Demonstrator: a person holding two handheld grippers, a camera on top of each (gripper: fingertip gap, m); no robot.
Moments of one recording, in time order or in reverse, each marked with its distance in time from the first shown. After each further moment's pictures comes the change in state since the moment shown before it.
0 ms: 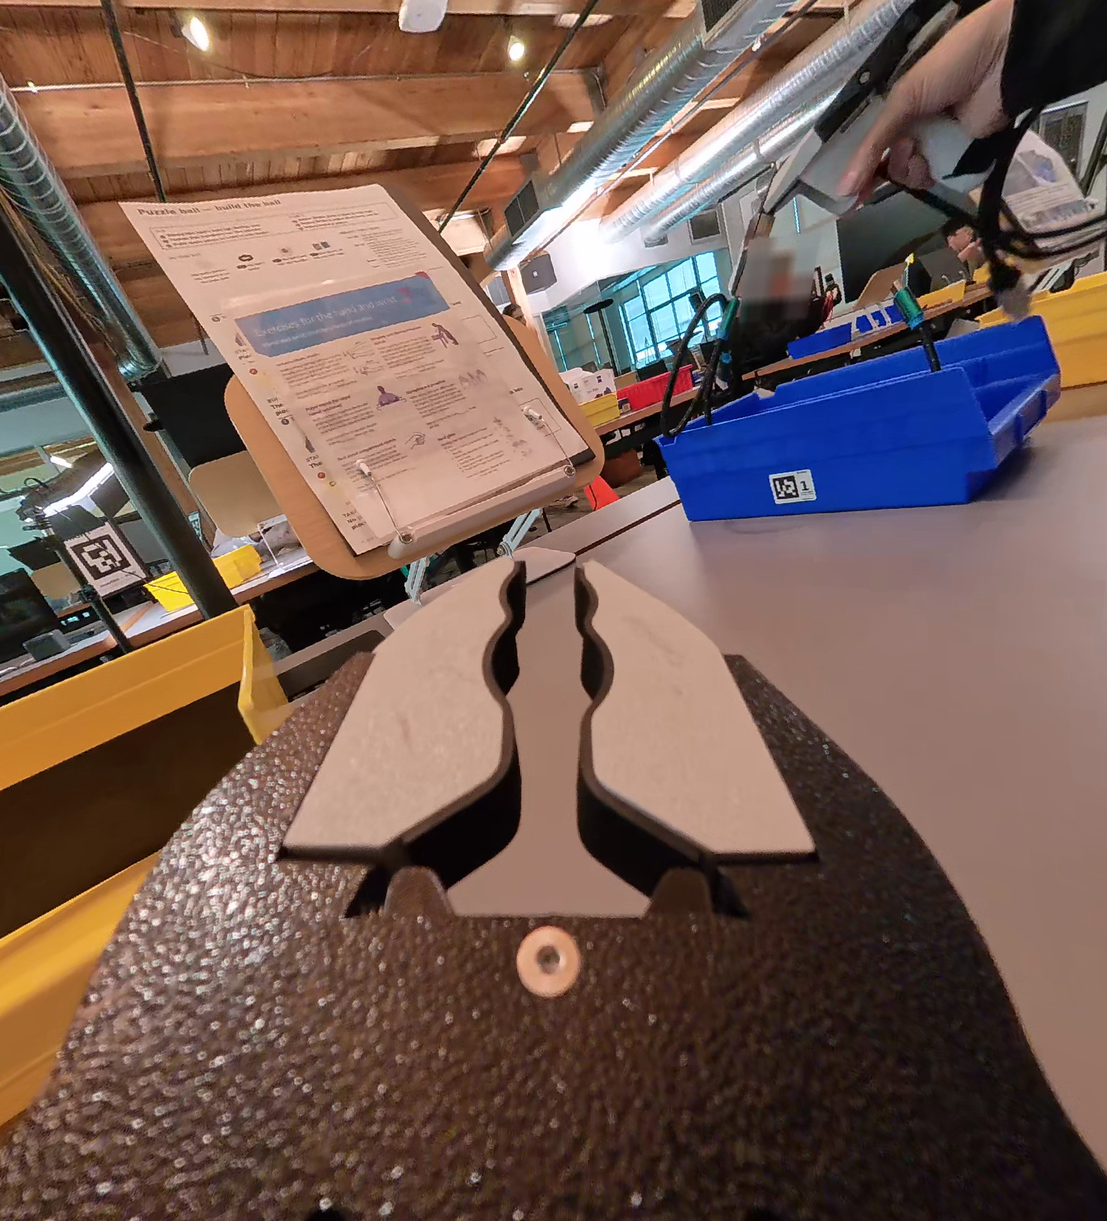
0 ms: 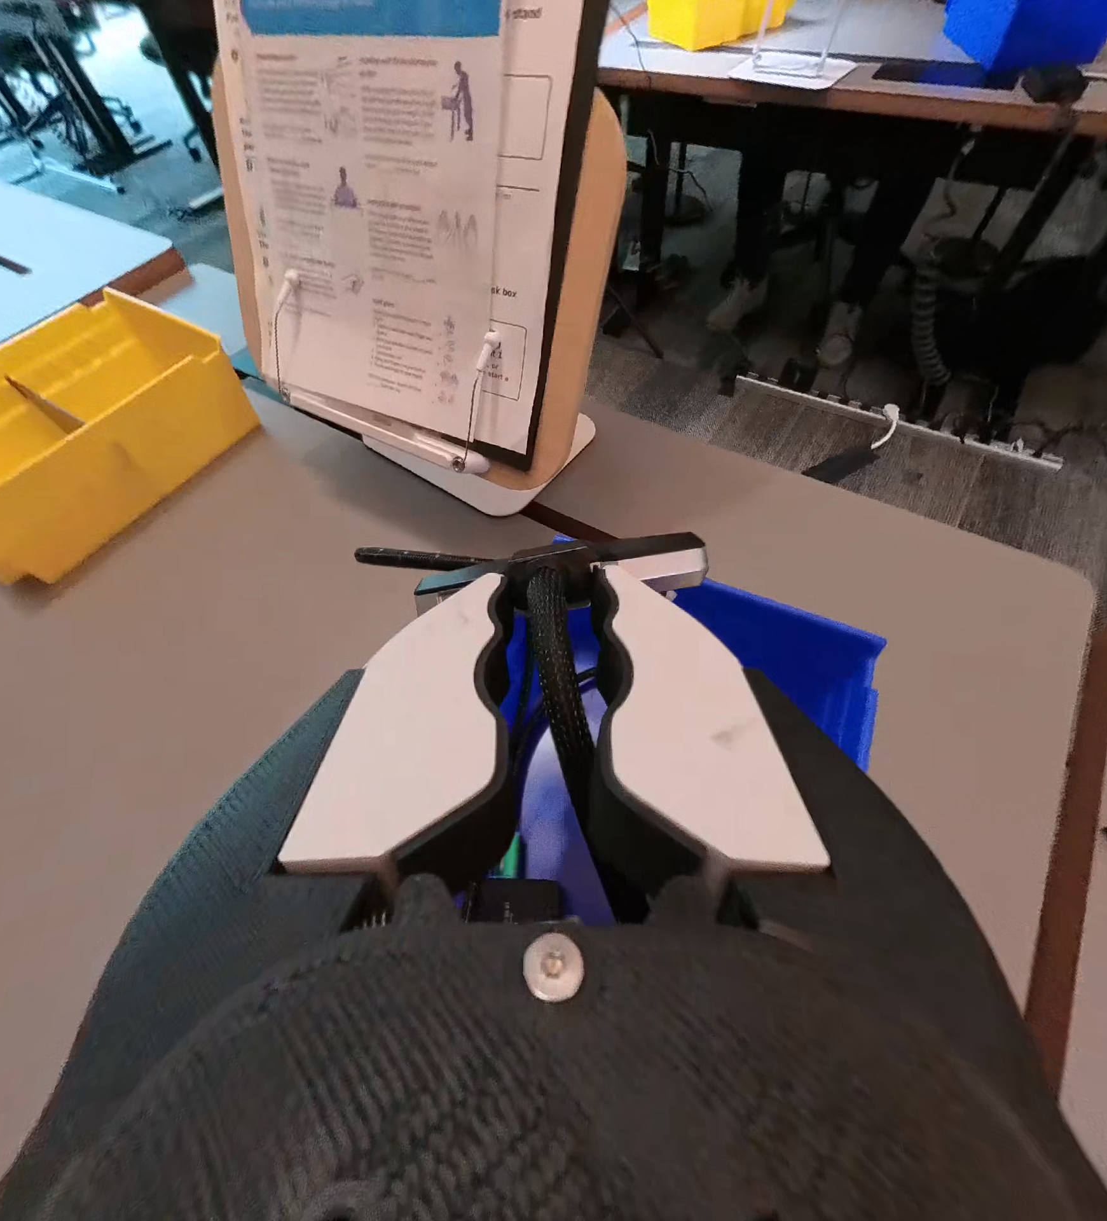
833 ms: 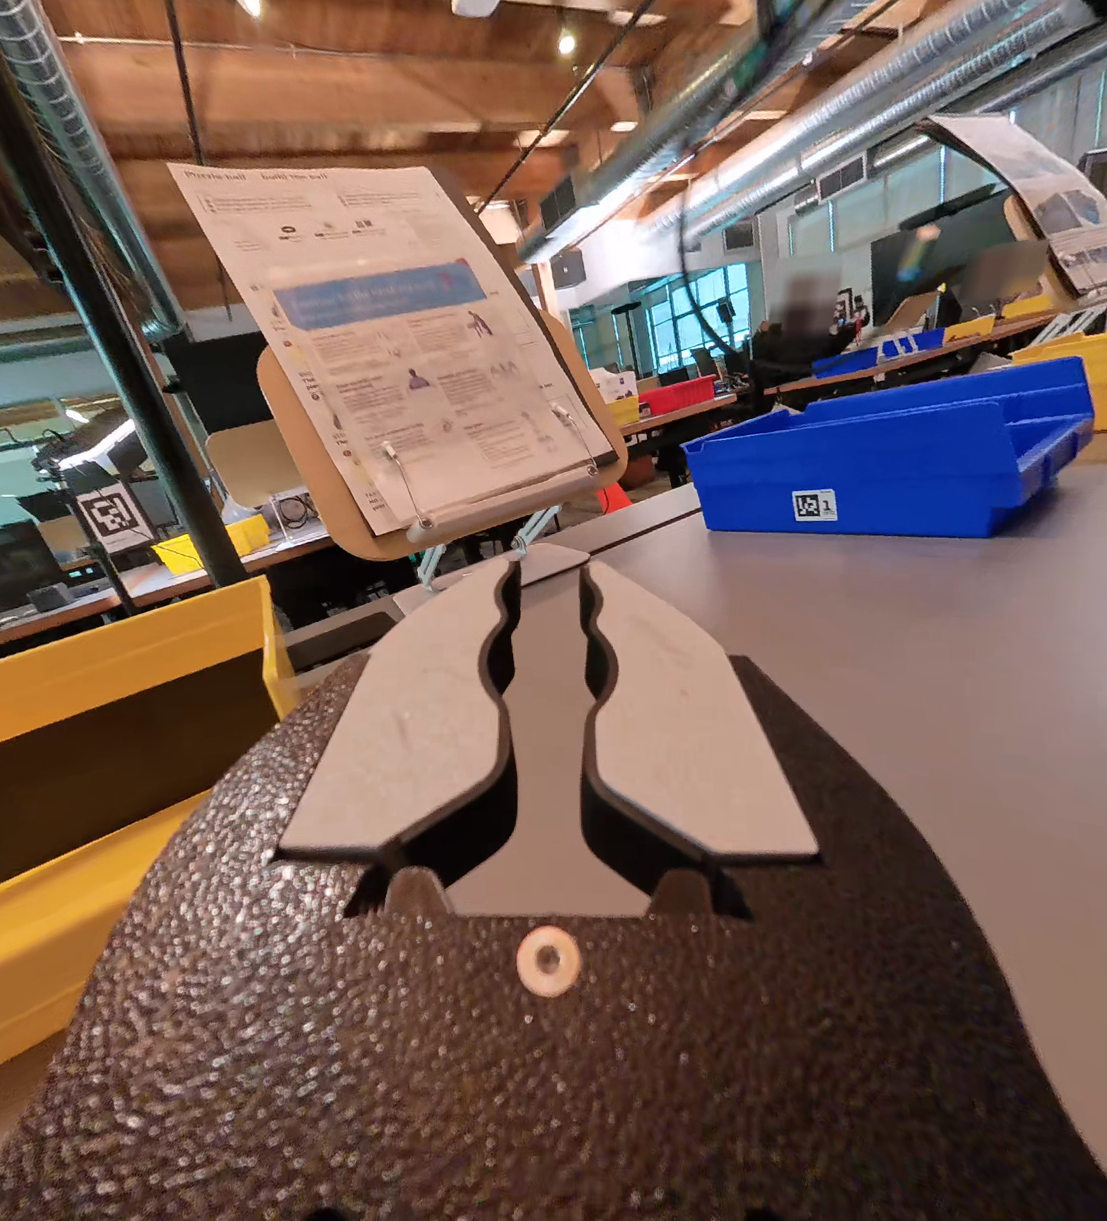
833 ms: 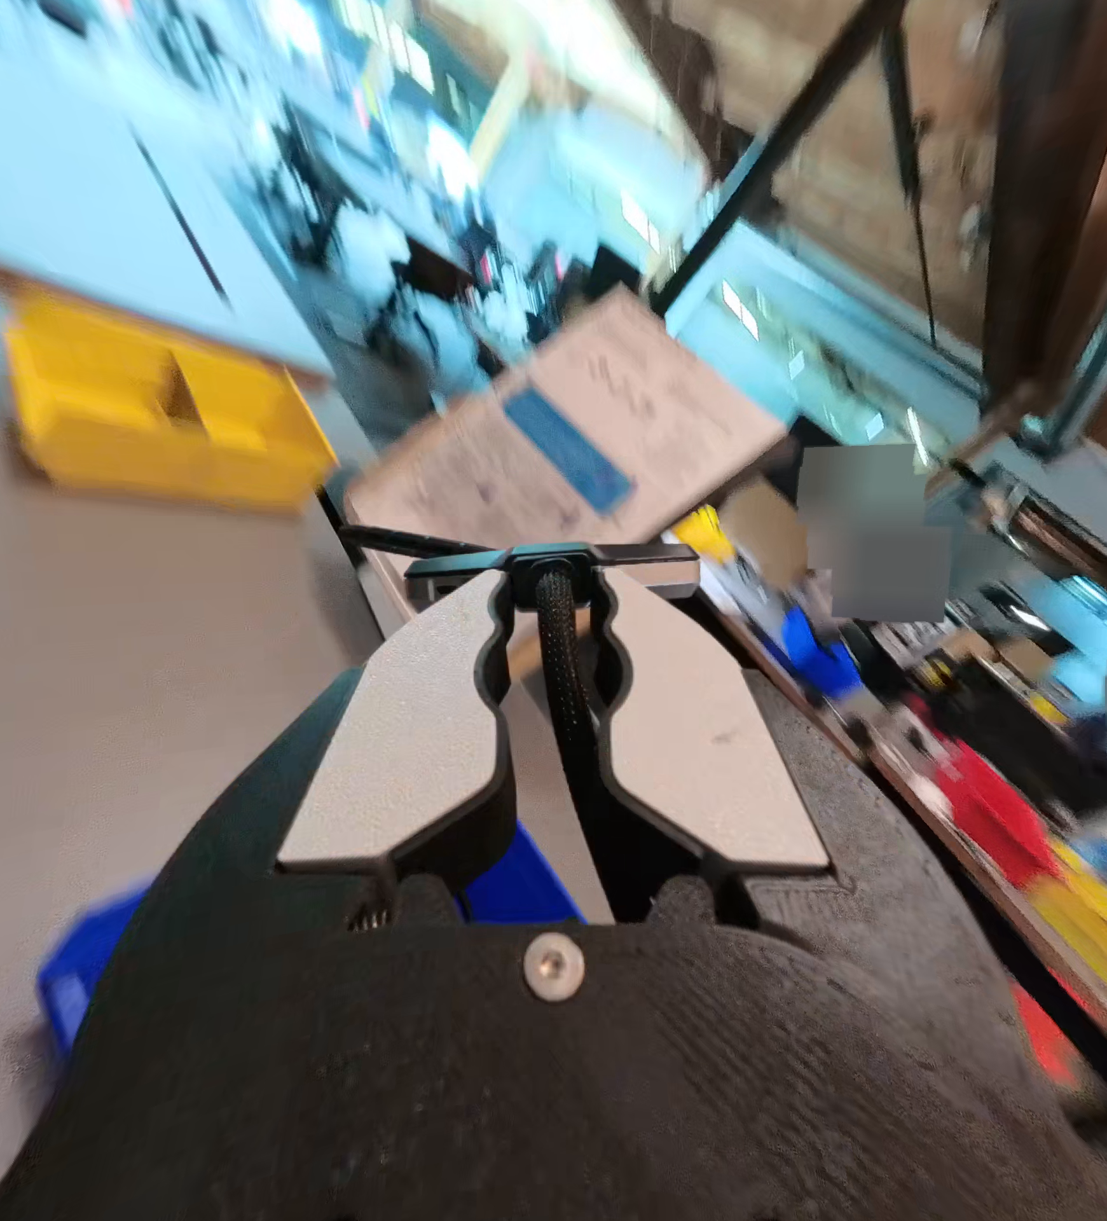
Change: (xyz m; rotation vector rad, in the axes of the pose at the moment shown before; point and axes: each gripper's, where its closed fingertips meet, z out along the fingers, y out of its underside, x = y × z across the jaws) left arm -0.013 0.000 -0.002 -0.004 -0.053 -0.078; right arm -0.065 -0.098 -0.136 0.449 -0.096 -0.744
